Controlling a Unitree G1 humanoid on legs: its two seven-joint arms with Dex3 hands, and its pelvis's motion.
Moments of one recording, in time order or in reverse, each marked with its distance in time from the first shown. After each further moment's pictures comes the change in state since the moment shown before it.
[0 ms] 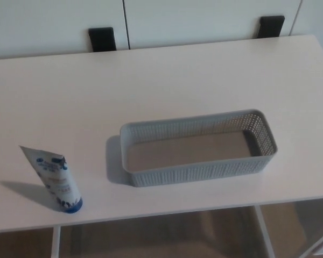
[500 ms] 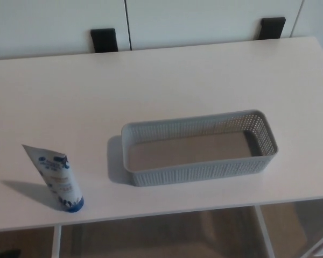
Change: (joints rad) left_arm 0.309 0.057 0.272 -0.648 -0.213 -0.020 -0.112; right_arm -0.003 0.000 -0.002 0.003 0.000 0.001 0.003
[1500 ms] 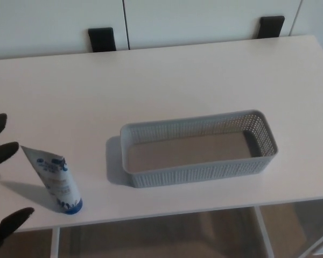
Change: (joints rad) left_arm -0.410 -0.146 0.054 -0.078 -0.210 0.114 -0.008; right_arm -0.019 -0.008 -0.039 0.022 0.012 0.025 0.020
